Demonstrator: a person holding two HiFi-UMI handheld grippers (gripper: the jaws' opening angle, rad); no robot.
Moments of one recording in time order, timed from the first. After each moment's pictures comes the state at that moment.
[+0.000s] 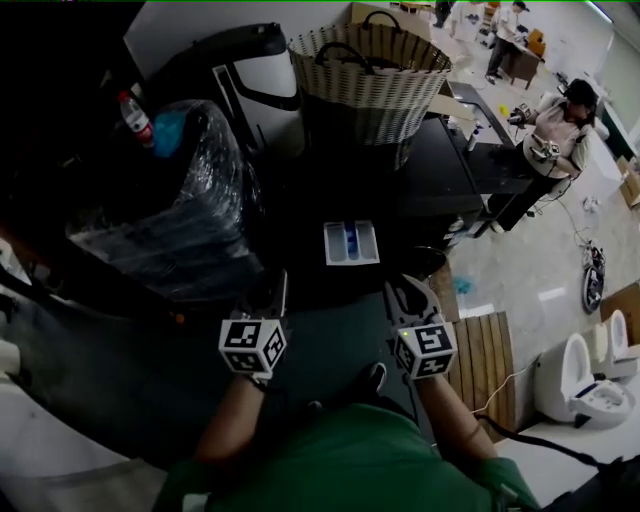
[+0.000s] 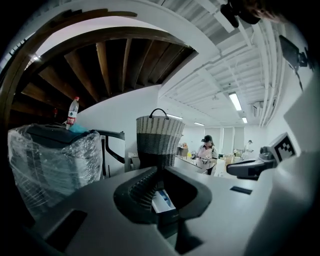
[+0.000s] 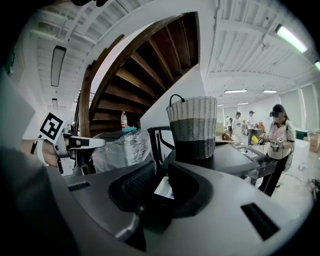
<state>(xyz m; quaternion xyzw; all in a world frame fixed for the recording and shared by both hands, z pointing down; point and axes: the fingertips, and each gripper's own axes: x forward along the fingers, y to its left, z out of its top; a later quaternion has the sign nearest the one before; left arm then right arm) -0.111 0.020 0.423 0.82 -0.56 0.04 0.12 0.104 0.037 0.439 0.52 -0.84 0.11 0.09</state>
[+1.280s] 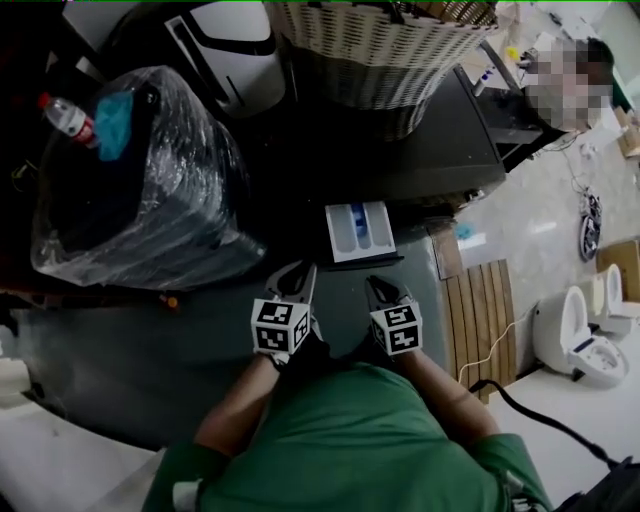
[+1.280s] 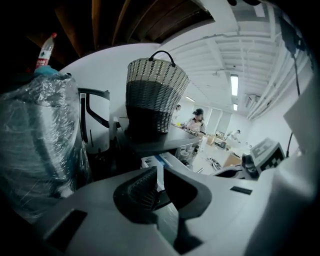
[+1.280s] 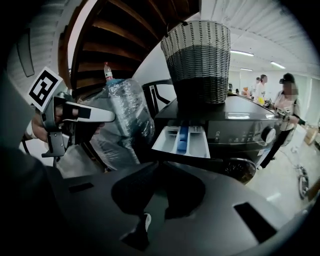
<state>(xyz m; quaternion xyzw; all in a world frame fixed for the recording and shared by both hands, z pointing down) -0.089 -0.077 0.587 0.84 -0.44 0.18 0.24 0.038 -0.036 0.636 0.49 -0.79 0.25 0.26</state>
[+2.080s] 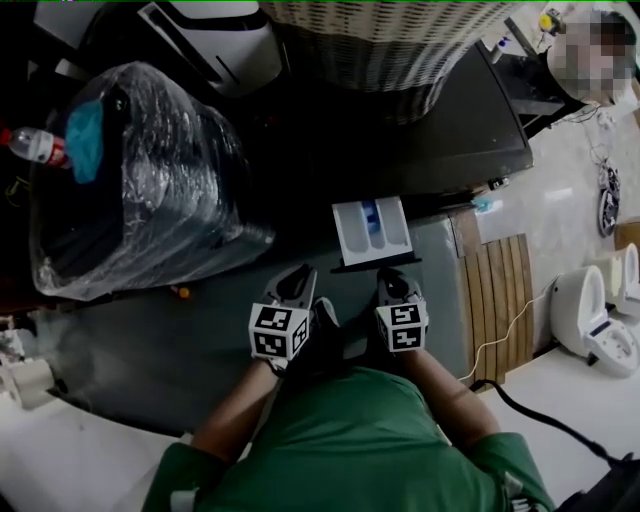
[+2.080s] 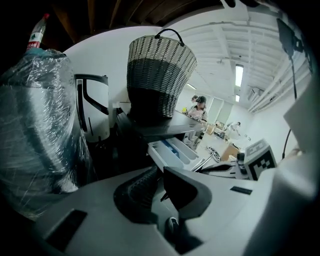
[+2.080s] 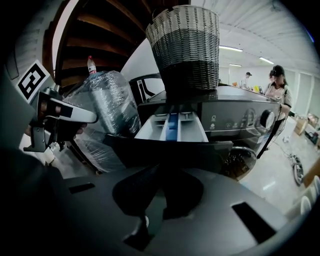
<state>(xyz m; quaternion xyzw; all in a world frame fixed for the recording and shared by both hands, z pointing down) -0.097 -0.101 0.642 0.83 -0.42 0.24 0.28 0.054 -0.070 0.702 0.53 -0.75 0.28 0.27</state>
